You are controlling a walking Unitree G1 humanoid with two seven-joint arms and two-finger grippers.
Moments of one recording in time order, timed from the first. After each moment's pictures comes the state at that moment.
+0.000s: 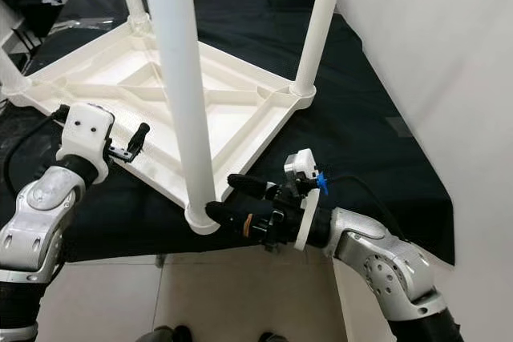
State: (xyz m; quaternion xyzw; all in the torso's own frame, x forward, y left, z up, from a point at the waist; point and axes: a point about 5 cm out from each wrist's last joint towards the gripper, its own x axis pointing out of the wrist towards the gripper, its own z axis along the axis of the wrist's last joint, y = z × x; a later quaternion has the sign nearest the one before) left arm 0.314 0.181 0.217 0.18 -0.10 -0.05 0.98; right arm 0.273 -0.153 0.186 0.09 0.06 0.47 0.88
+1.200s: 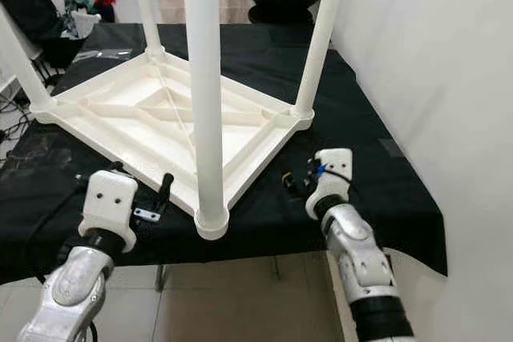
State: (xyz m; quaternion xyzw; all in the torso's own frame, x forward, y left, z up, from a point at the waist) left arm 0.229 0.121 0.175 0.11 -0.07 -0.06 0.99; right arm 0.316 -0.192 0.139 0.02 0.01 0.10 0.99
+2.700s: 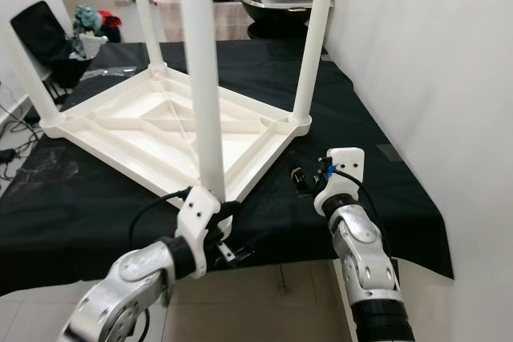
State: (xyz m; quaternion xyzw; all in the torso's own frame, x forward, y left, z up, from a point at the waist) left arm 0.256 0.038 0.157 -0.01 0.01 -0.42 0.91; right arm 0.319 -0.206 0.155 0.01 -0.04 0.06 1.00
